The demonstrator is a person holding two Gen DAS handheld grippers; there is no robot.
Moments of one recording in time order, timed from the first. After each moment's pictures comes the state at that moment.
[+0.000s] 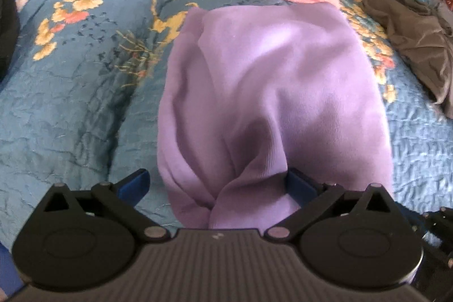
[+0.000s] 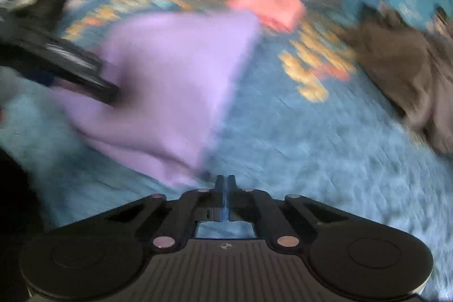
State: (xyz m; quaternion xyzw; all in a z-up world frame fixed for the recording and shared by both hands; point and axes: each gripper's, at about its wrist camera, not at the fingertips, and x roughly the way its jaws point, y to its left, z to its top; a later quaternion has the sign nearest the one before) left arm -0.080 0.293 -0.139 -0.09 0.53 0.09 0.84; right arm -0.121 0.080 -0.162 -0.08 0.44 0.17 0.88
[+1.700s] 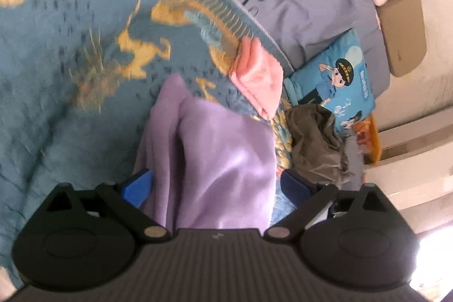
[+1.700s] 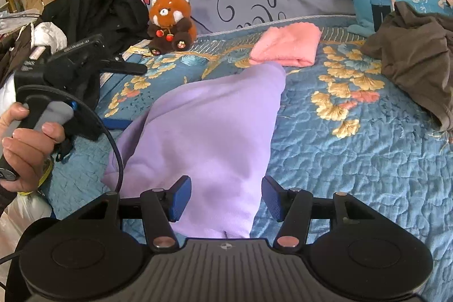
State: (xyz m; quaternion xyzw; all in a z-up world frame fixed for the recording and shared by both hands) left arm -0.058 0.405 -0.104 -0.42 0.41 -0.03 0.81; right arm -0.114 0.083 -0.117 0.05 0.38 0.25 0.89
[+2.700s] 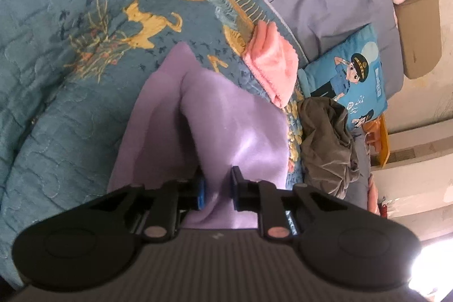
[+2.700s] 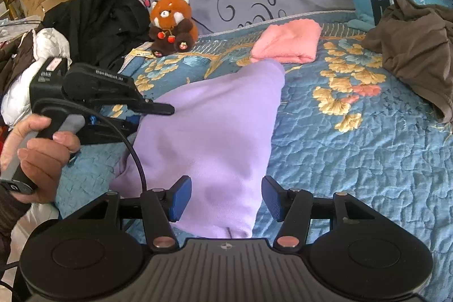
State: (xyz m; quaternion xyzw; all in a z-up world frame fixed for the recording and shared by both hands) left arm -0.045 0.382 -0.132 -0.45 0.44 -0.02 0.77; right arm -0.116 0.081 -0.118 0.06 0.38 0.26 0.88
